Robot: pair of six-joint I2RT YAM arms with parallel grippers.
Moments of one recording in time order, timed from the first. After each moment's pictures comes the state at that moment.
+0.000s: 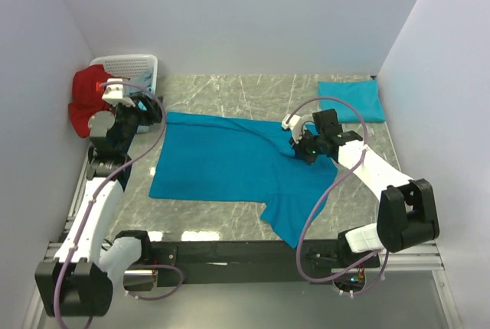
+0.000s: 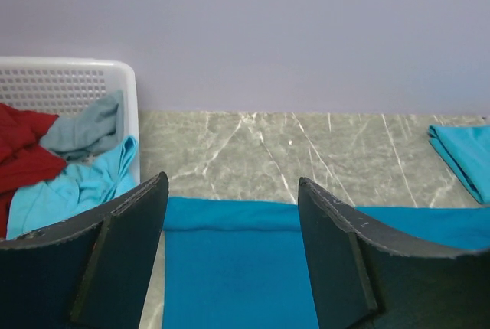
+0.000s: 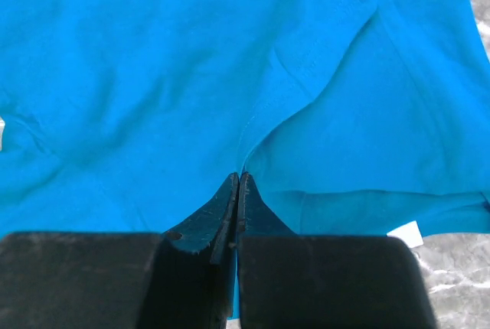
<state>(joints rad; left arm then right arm) 0.00 0.98 0.79 0.25 0.17 -0.20 0.26 1.38 0.90 -0.48 -0.39 -0.61</state>
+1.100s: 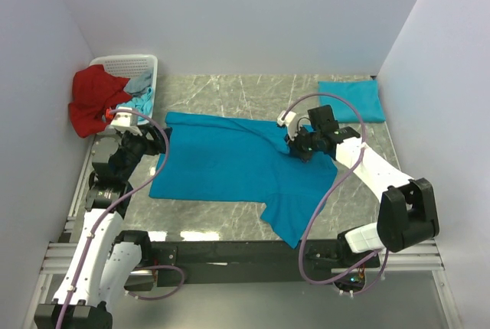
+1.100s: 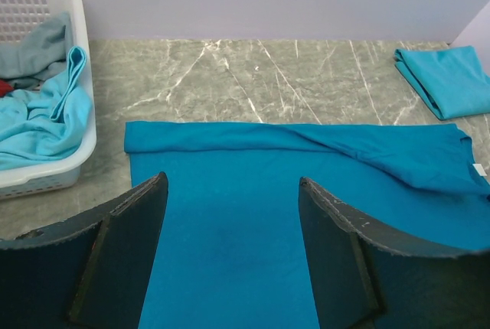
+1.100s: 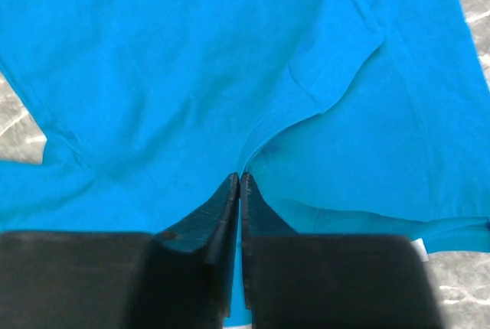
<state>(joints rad) -0.04 0.68 0.61 0.02 0.25 -0.20 0.32 1.39 0.97 -0.52 -0.40 -0.56</state>
